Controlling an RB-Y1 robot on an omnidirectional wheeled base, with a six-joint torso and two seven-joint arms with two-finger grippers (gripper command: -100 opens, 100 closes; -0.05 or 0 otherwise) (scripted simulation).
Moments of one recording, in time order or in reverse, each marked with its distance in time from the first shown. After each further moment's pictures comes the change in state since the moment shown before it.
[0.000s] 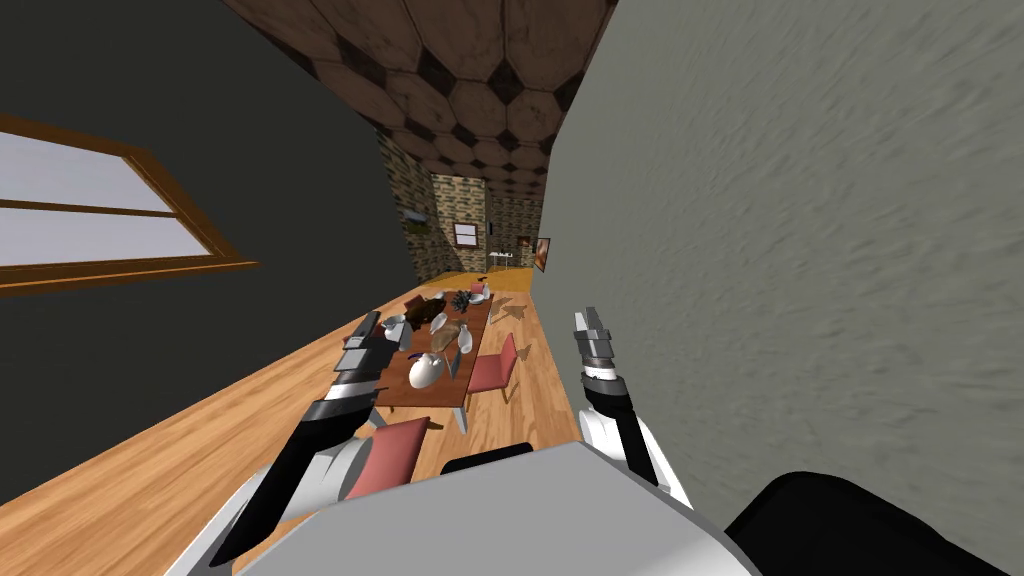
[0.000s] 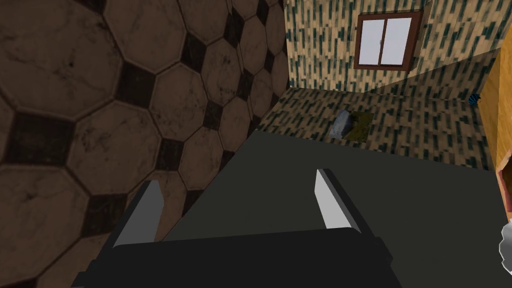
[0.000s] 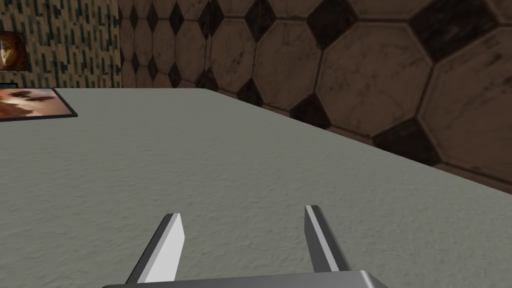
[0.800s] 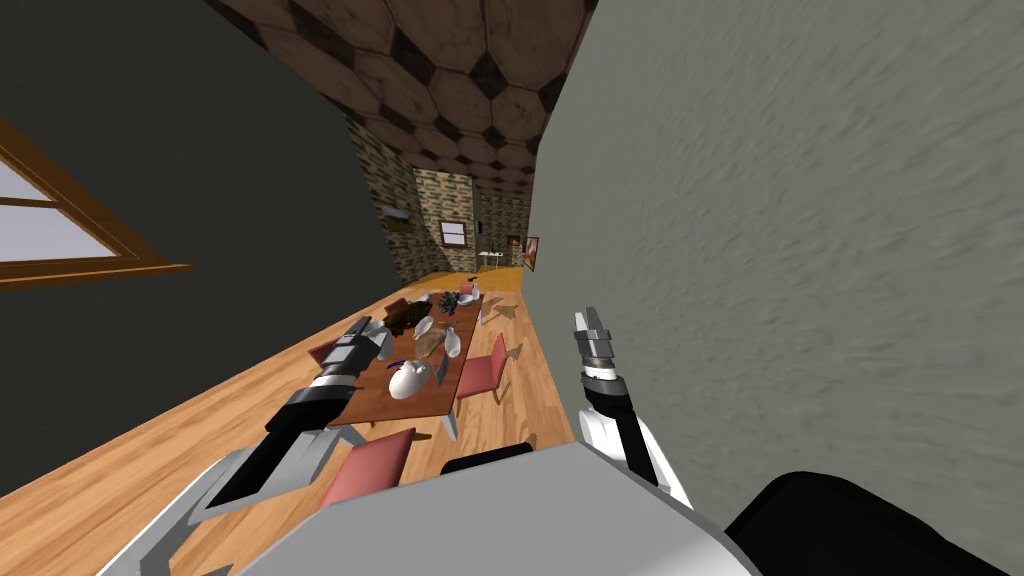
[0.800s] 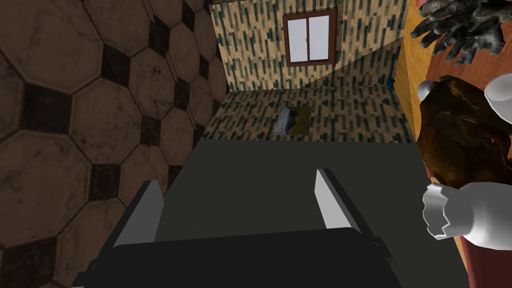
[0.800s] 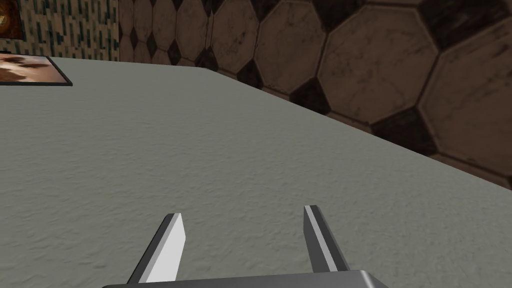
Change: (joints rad) left arm -0.104 0.157 0.161 0.200 -0.068 0.181 0.202; right arm 0.000 0.000 0.000 0.000 0.000 0.000 0.000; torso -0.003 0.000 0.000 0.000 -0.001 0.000
